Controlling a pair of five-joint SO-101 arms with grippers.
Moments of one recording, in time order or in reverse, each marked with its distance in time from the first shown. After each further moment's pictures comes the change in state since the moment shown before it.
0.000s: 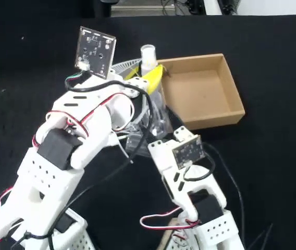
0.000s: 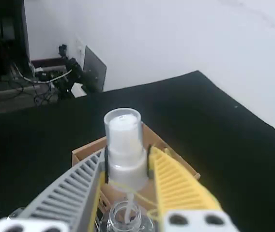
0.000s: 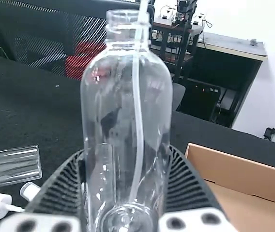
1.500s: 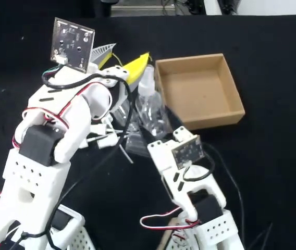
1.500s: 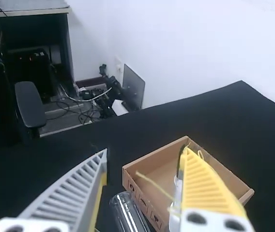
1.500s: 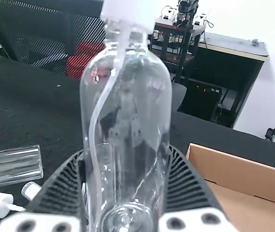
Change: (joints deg) left arm -8.9 -0.4 -3.3 1.4 -9.1; right arm -0.3 0.0 0.0 0.0 0.0
